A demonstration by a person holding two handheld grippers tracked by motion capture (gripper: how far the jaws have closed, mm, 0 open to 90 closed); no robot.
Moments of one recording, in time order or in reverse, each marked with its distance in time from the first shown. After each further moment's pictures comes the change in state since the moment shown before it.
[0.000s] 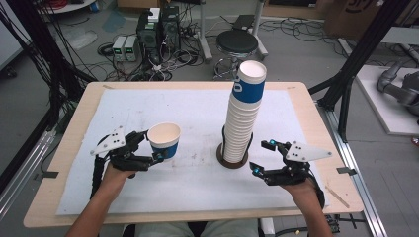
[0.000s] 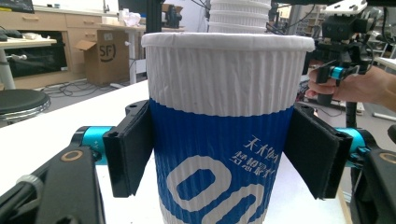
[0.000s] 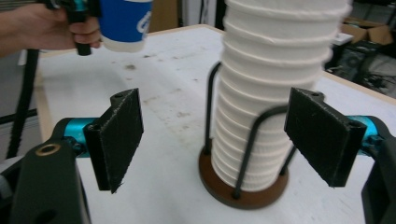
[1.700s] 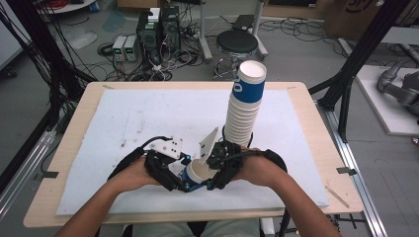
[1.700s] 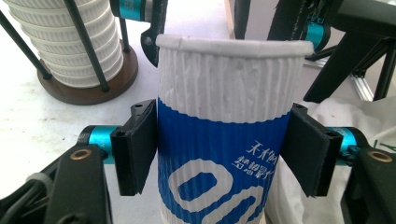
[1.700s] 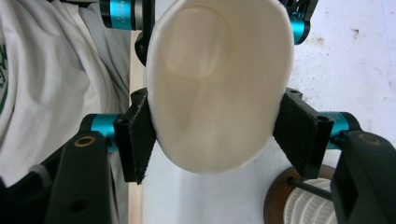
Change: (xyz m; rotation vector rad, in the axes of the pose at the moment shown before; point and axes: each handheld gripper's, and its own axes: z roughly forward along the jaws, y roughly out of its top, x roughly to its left) left arm -0.050 0.031 0.084 0.639 -0.421 0.097; right arm 0.080 0.105 0.126 0.738 0.419 -0.476
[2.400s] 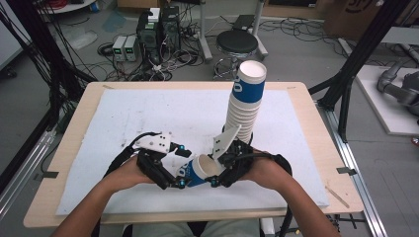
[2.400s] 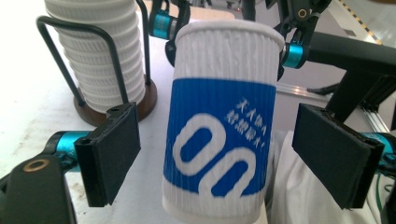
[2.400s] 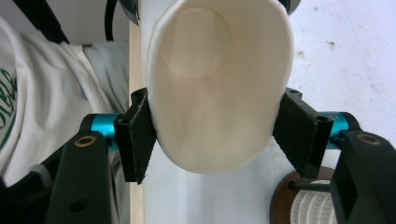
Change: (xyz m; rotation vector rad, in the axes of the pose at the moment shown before) left arm -0.003 -0.002 -0.018 -0.139 0.055 -0.017; right arm -0.002 -0.026 -0.009 -0.164 -0.016 0.069
